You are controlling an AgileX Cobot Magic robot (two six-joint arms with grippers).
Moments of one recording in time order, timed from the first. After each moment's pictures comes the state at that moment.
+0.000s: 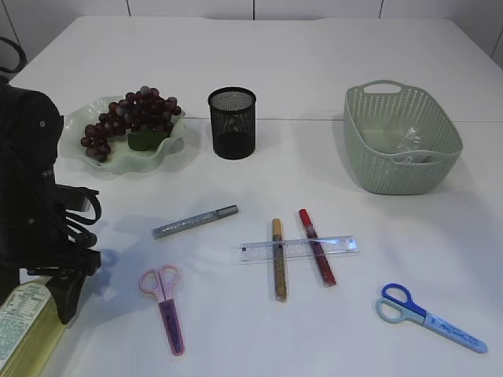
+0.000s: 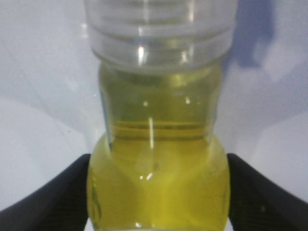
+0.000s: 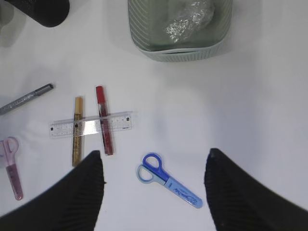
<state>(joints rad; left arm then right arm) -0.28 1.98 -1.15 0.00 1.12 -0.18 0.00 1.31 -1.44 0.17 1.25 0.04</state>
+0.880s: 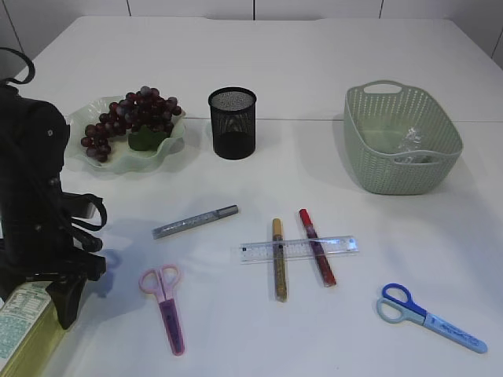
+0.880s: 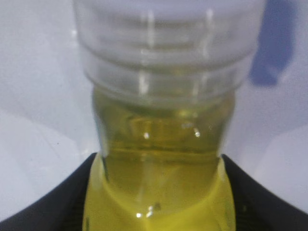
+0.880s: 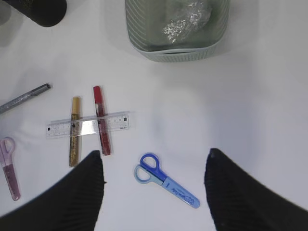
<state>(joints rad) -0.28 2.01 -1.15 -0.01 1.10 -0.18 0.00 1.31 -1.44 0.16 1.25 0.04</state>
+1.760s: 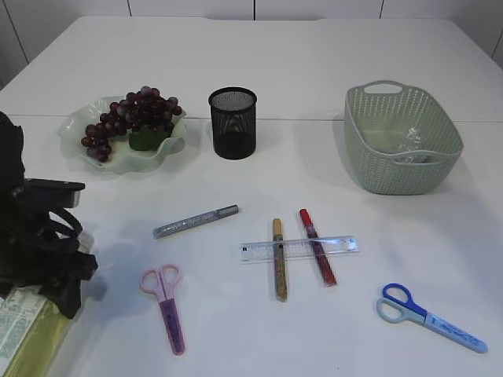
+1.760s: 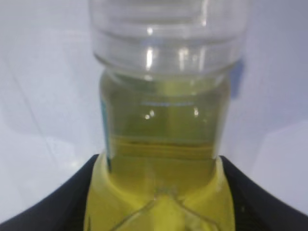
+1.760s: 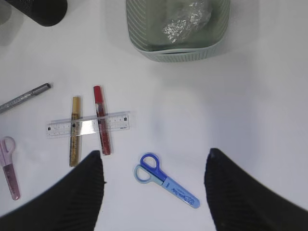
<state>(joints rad) -0.28 1.82 -0.94 -0.03 0.82 -0.18 0.00 1.31 -1.44 0.16 1.25 0.04</state>
